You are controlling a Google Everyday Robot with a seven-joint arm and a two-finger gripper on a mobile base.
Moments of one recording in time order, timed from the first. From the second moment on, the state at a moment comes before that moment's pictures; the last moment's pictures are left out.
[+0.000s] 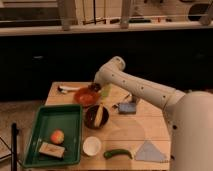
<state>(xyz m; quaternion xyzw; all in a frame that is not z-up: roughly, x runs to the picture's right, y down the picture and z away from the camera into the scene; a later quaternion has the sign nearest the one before) -0.034 -0.032 0.881 -0.02 -0.18 -0.48 0.86</state>
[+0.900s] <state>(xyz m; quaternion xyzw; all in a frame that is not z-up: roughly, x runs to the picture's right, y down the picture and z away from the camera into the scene) -0.072 -0.033 0.888 -0.03 -0.20 -0.51 0.84</state>
